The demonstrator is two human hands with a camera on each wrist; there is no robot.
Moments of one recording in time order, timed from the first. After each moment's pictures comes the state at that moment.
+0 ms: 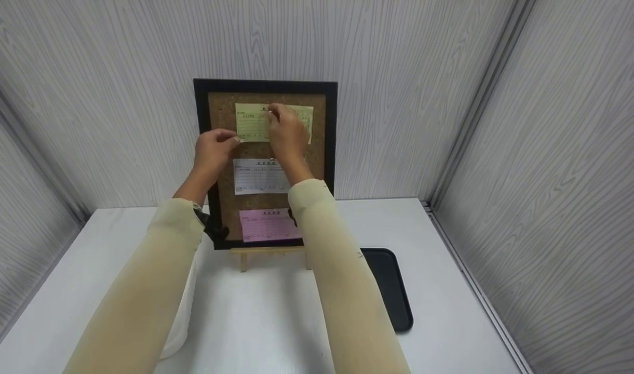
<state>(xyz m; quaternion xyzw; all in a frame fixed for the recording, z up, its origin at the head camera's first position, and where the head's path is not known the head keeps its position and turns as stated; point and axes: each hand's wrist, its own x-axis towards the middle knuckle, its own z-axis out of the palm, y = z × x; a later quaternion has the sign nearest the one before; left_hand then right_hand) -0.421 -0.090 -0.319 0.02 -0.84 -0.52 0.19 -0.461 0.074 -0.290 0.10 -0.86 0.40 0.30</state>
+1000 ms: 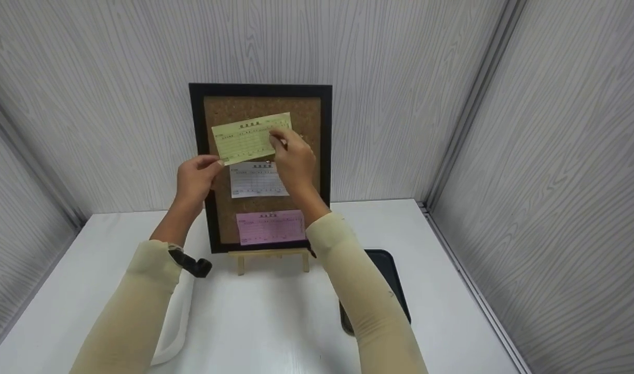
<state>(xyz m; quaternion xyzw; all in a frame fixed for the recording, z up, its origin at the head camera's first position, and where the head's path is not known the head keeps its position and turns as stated) -0.378 -0.109 -0.353 0.01 -0.76 -0.63 0.18 -0.408 0.102 -0.320 0.22 -0.76 0.51 0.33</state>
